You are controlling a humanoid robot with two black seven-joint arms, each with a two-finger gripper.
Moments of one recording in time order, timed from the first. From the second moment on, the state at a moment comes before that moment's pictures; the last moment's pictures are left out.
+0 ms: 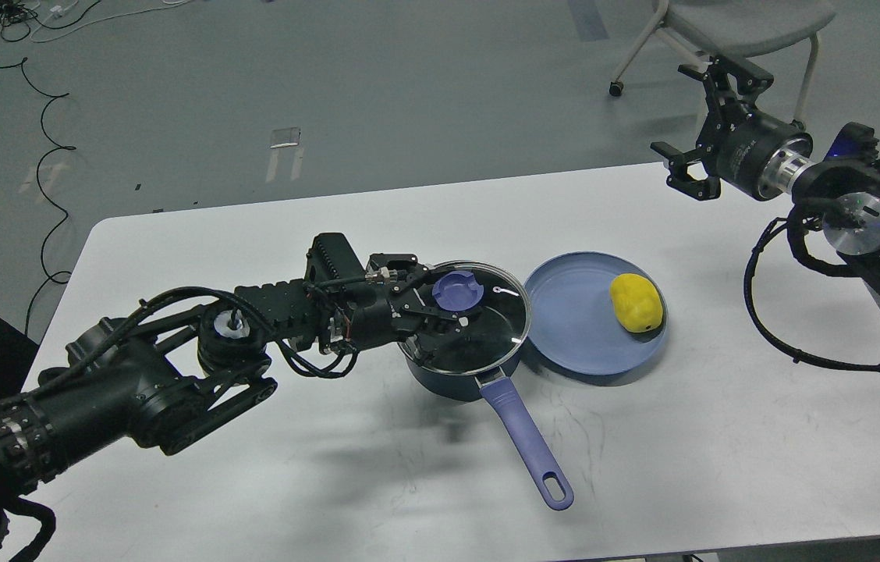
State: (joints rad) left arm -0.91 0.36 -0.21 -1.10 2.15 0.05 -0.37; right arm 0.78 -0.48 0.73 0.87 -0.15 0.23 0.01
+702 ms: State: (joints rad) left arm -0.92 0.36 -0.21 -1.06 2.15 0.05 -0.37; right arm 0.78 -0.48 0.73 0.87 -0.15 0.23 0.01
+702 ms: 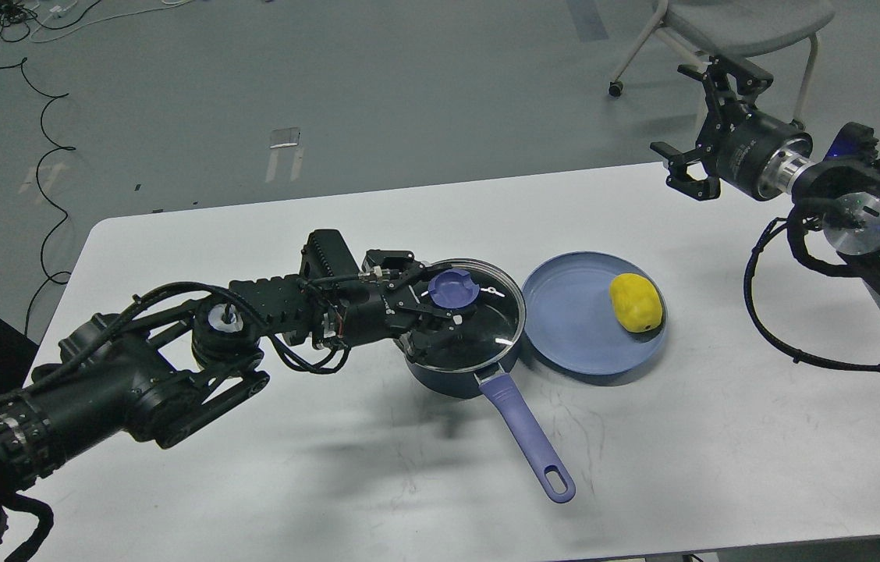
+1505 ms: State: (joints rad) left arm -1.08 0.45 -0.22 -1.08 1.93 0.05 -0.42; right arm 0.78 -0.48 0.72 0.87 -0.15 0.23 0.01
